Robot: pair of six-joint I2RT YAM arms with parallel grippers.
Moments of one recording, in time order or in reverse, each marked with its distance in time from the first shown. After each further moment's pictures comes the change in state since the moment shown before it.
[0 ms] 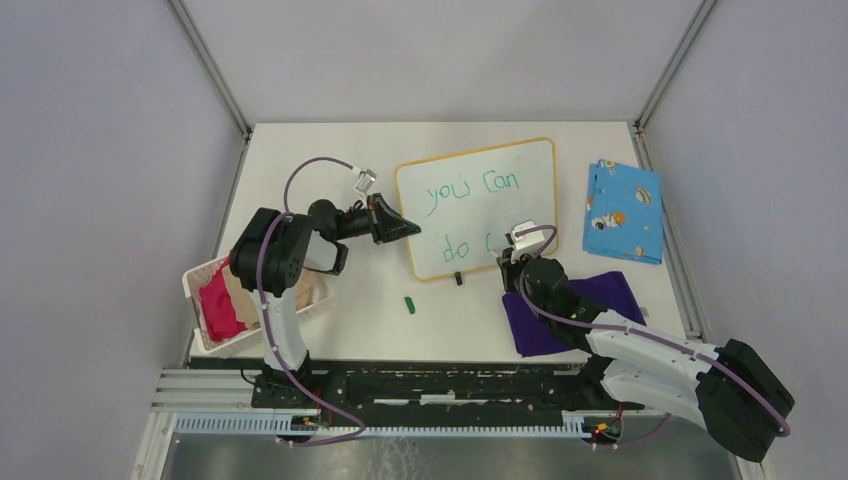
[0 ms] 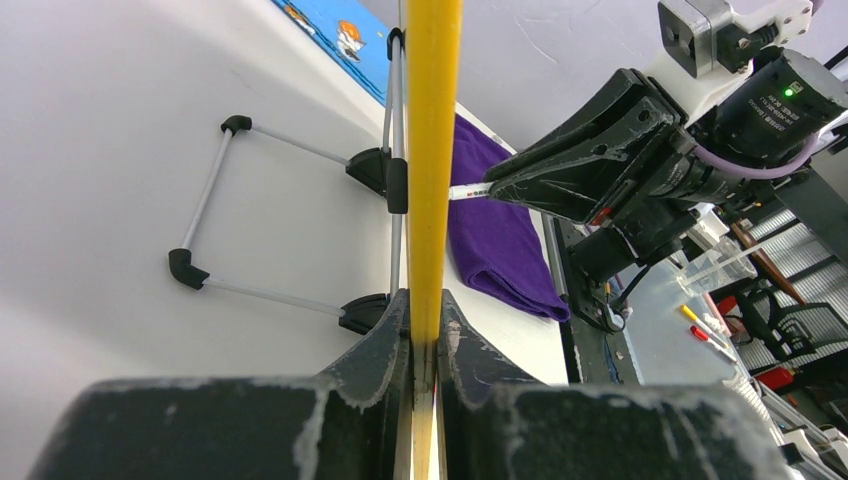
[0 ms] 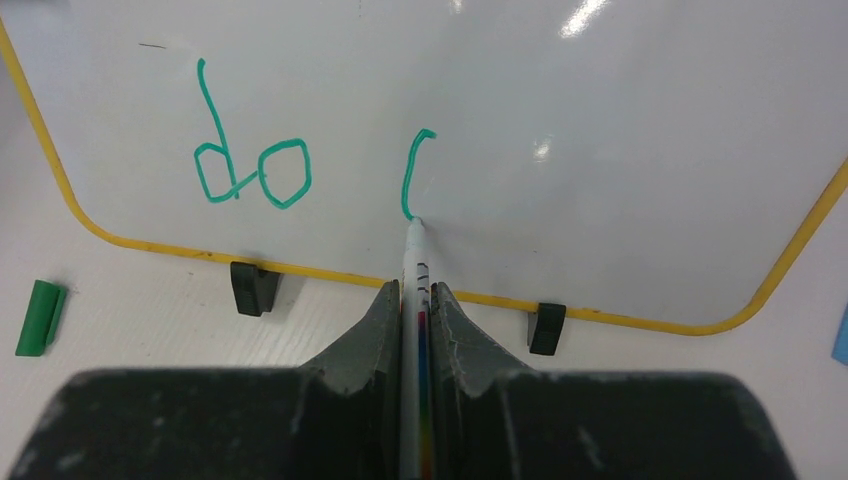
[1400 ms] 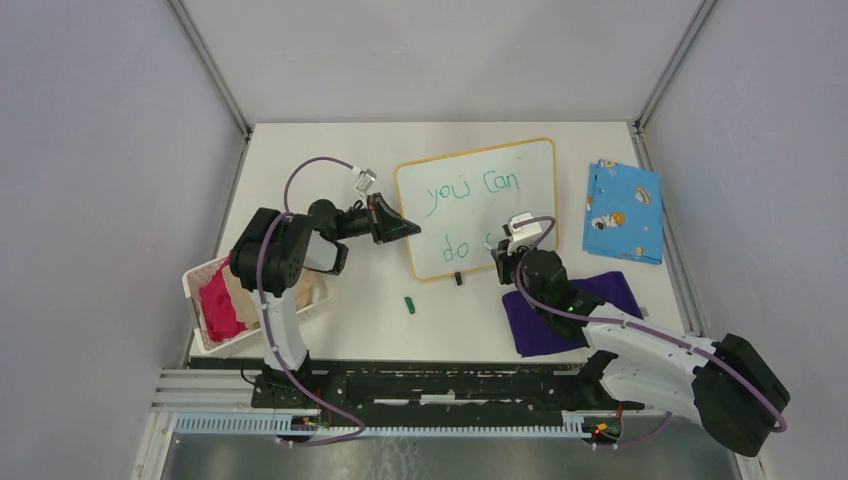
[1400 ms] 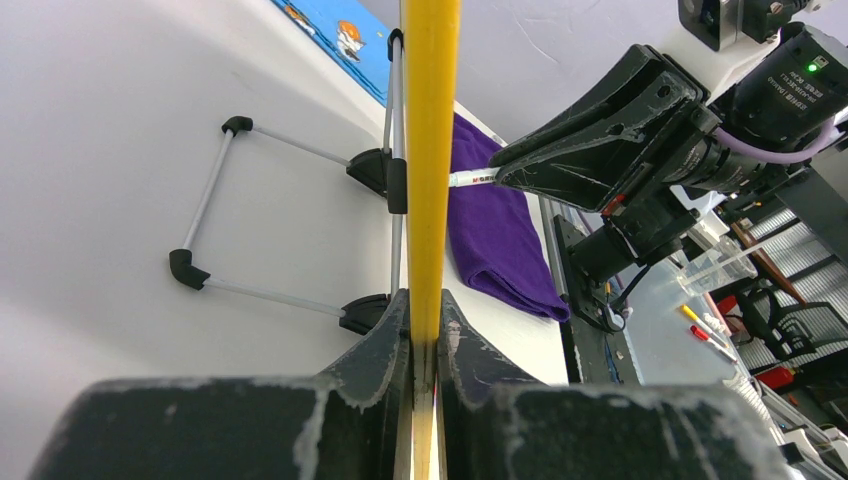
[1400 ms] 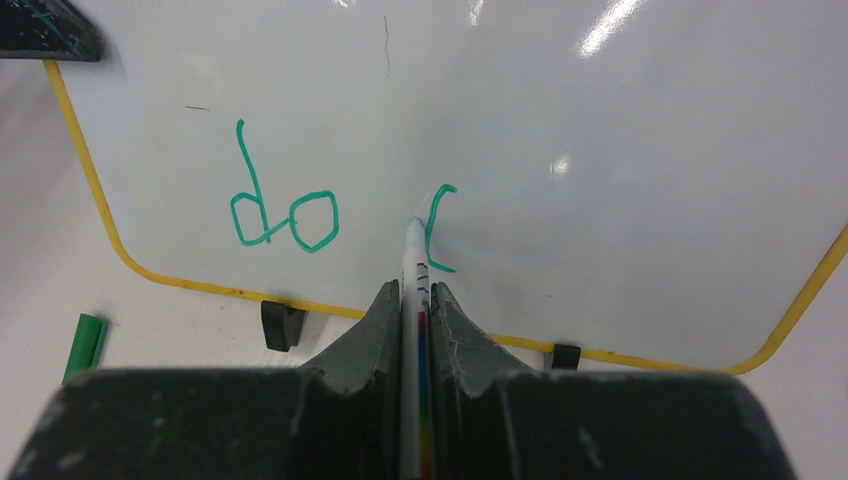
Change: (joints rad) left arm 0.000 0.000 0.002 0.000 0.001 0.000; right arm -0.011 0.035 0.062 0.007 -0.022 0.004
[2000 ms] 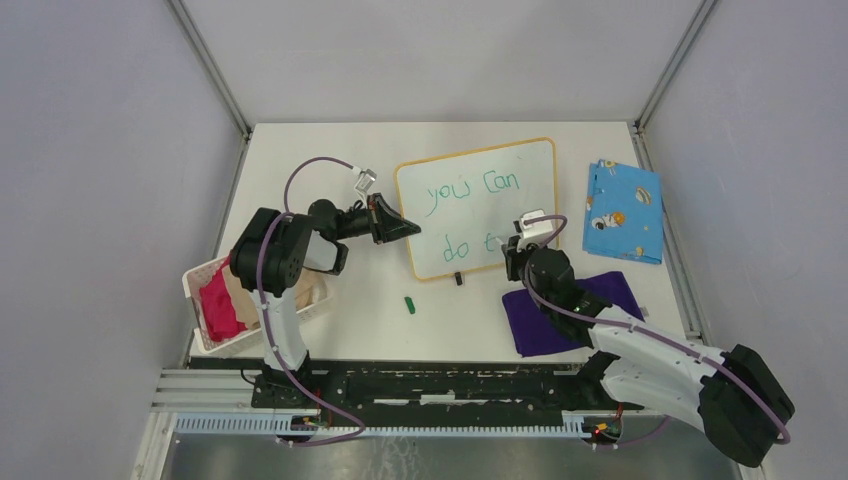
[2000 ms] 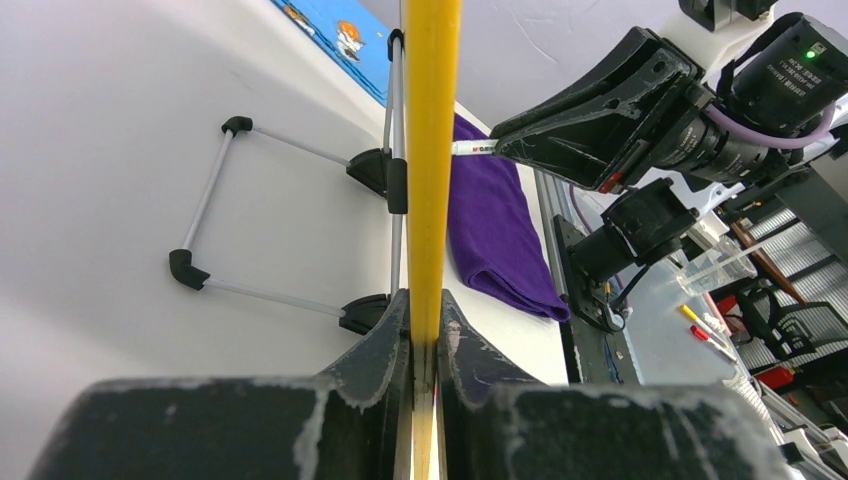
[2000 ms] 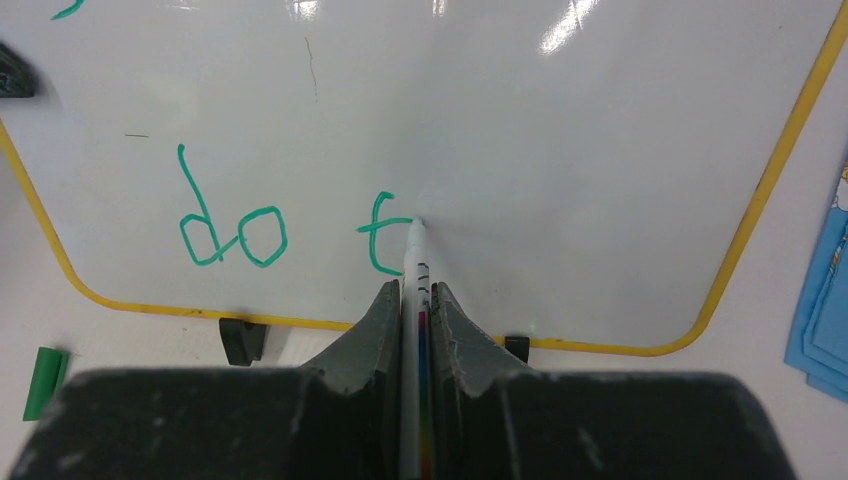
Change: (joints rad) left arm 0.000 0.000 0.000 0.000 0.000 0.000; right arm -0.034 -0.046 -0.001 -0.039 0.050 0.010
